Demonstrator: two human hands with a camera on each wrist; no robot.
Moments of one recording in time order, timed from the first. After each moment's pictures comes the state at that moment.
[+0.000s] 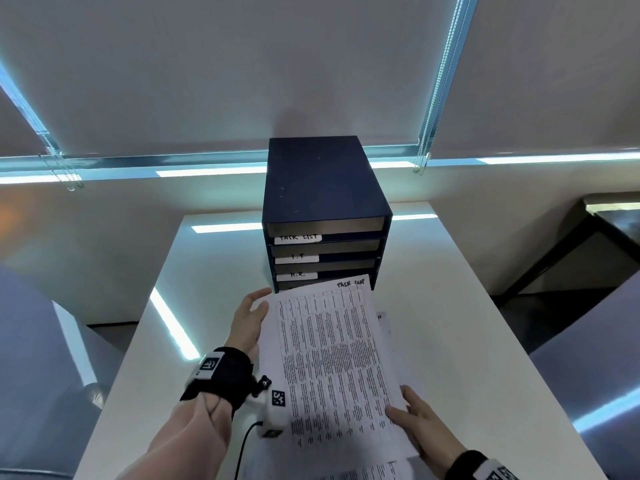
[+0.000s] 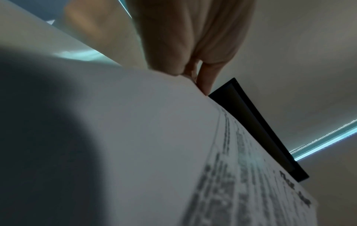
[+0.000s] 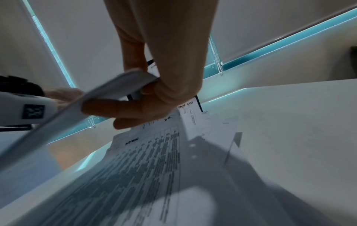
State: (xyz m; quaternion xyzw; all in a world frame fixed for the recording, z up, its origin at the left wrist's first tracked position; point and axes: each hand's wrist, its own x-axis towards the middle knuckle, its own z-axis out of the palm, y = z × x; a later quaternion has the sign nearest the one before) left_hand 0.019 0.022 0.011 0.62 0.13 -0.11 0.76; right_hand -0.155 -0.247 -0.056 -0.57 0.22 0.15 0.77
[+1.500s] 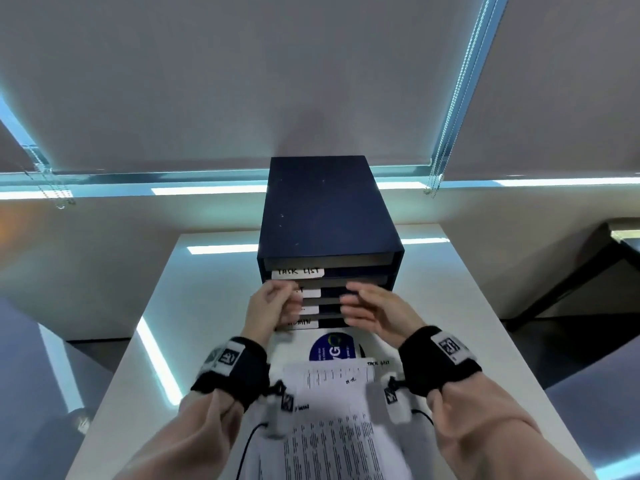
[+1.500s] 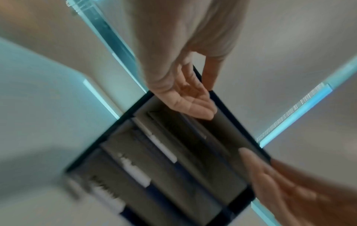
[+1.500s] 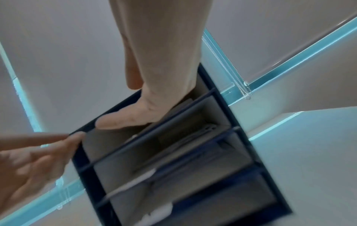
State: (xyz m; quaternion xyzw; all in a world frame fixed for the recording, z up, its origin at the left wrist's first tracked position) left_hand 0.095 -0.029 0.056 0.68 0.07 -0.08 0.73; right_hand 0.074 -0.246 0.051 -0.52 0.15 0.16 0.82
